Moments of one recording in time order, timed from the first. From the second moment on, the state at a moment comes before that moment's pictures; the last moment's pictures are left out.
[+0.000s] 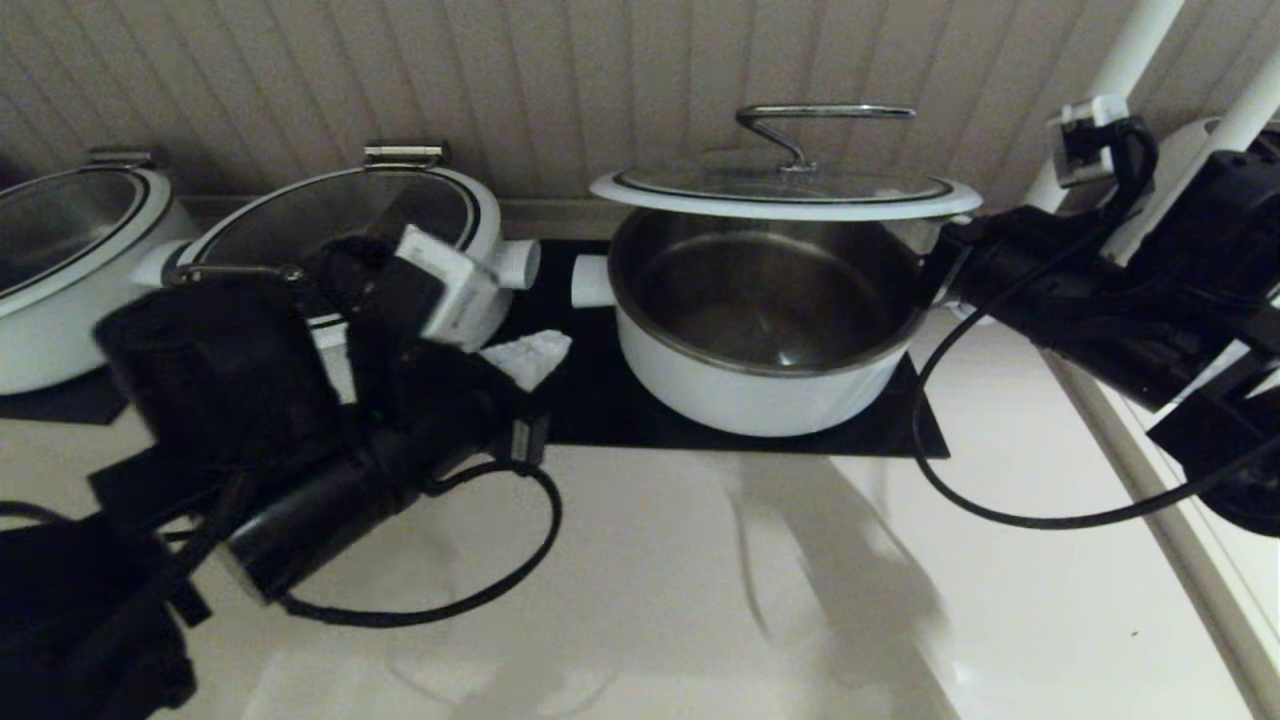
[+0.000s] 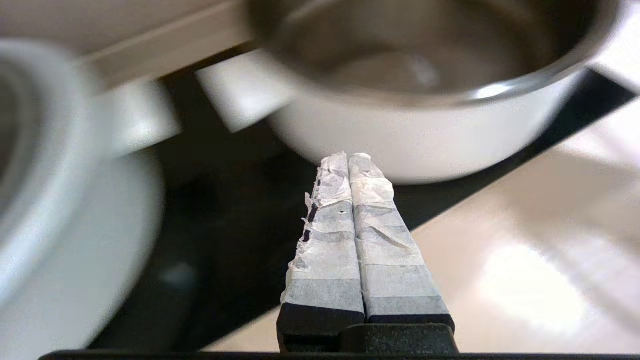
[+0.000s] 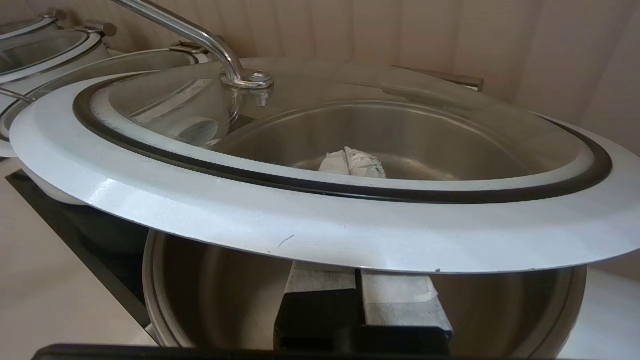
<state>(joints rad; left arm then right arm) -0.63 1.53 -0.64 -0.88 0.11 0.21 0.33 1.70 -0.92 -1.07 0.24 0.02</state>
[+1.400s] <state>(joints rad) -0.32 0.29 -0.03 -0.06 -0.26 0.01 0.33 1.71 -0.99 -1.07 0.24 0.02</state>
